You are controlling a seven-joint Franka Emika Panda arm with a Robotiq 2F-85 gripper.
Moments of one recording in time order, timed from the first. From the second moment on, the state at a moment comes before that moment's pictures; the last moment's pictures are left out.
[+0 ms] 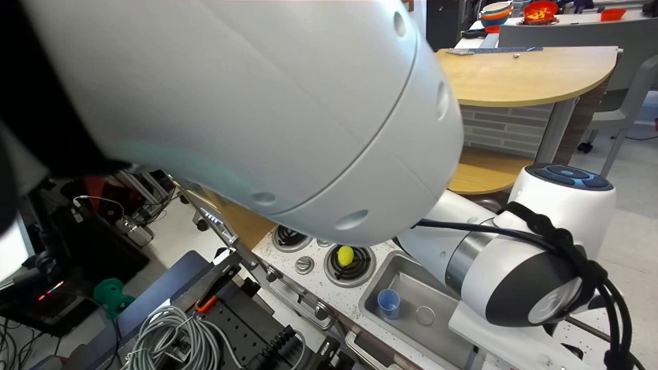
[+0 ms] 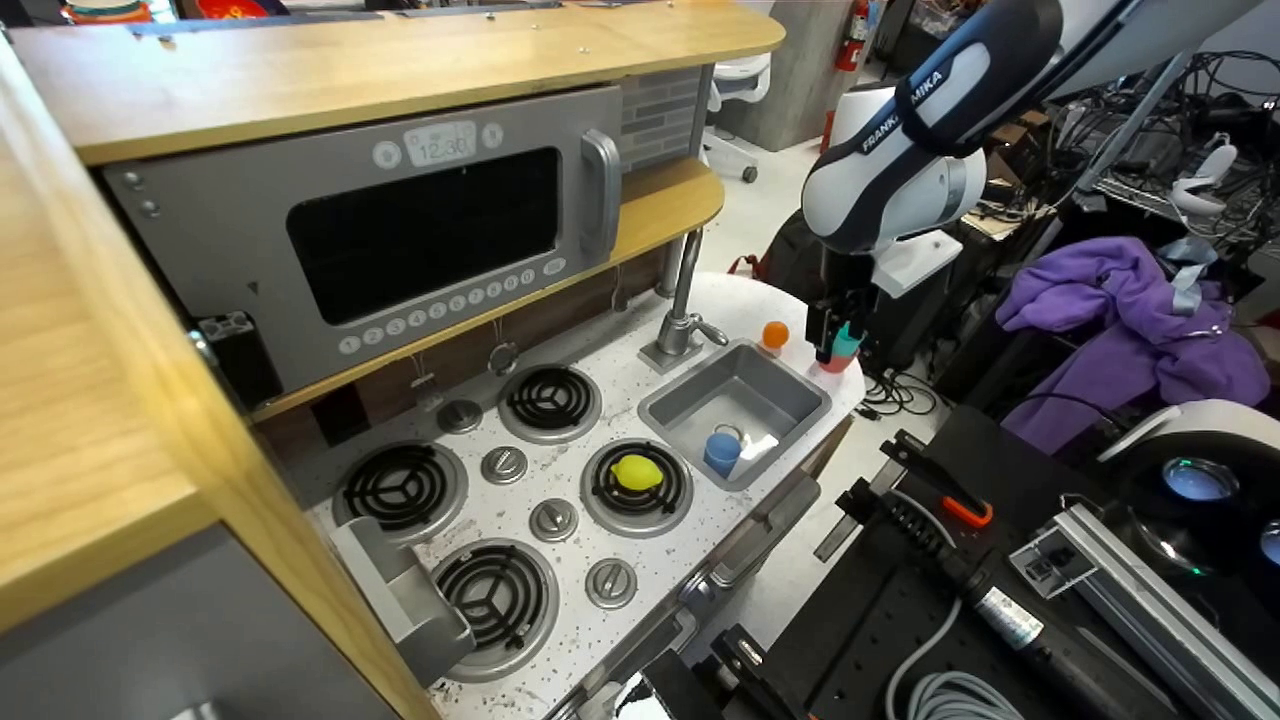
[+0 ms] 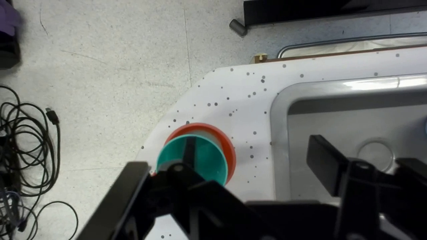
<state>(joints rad) -0.36 0.98 -0.17 -1.64 -0.10 2.44 -0.34</state>
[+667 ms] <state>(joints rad) -0.36 1.02 -0.17 -1.58 -0.11 2.44 -0.33</state>
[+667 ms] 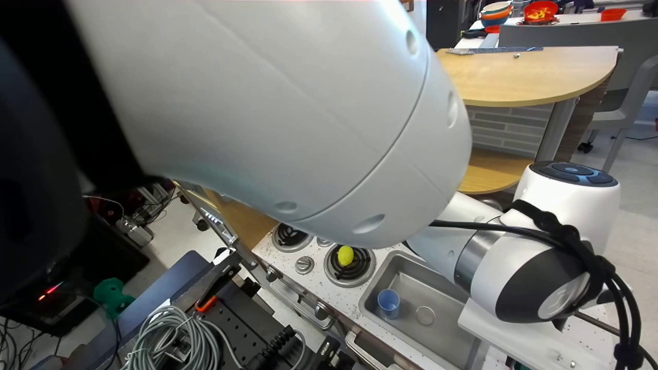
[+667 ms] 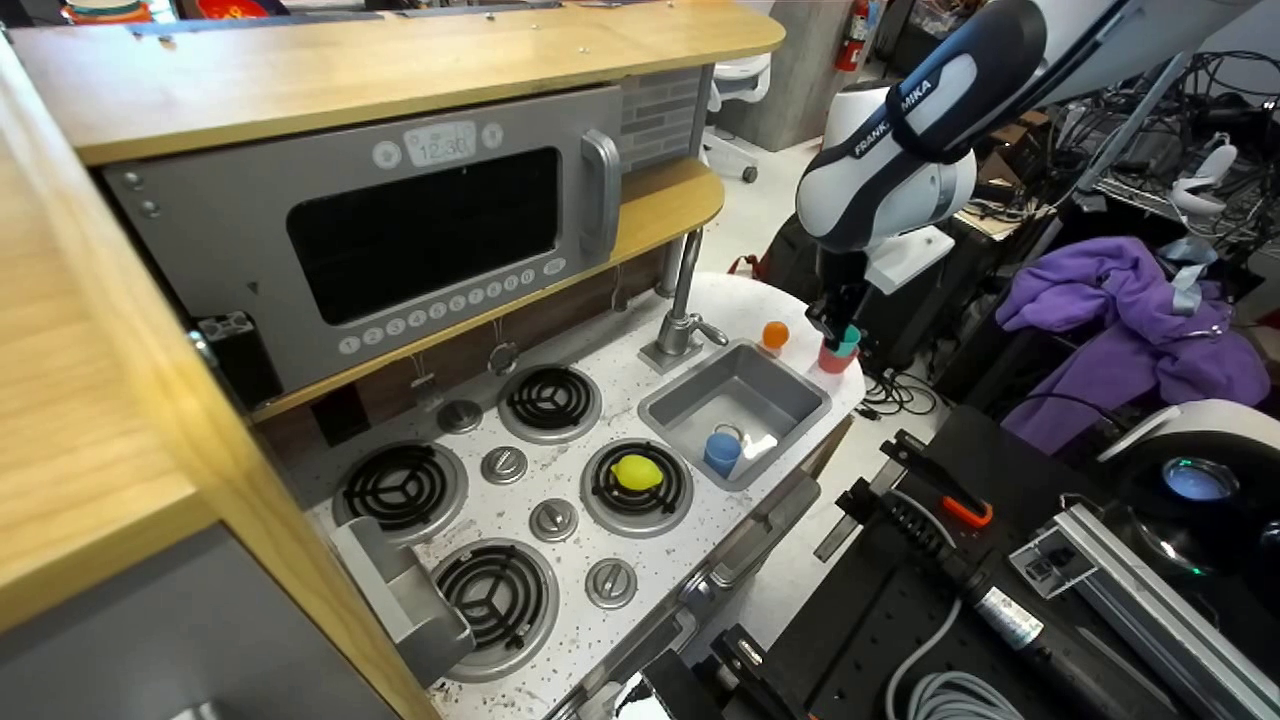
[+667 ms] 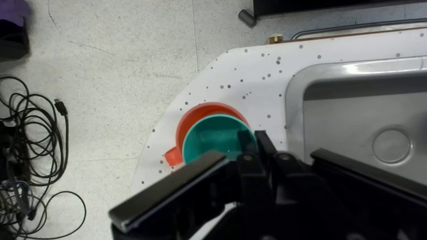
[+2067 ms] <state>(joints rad) -0.36 0.79 -0.12 -1.74 -0.13 2.27 -0.55</state>
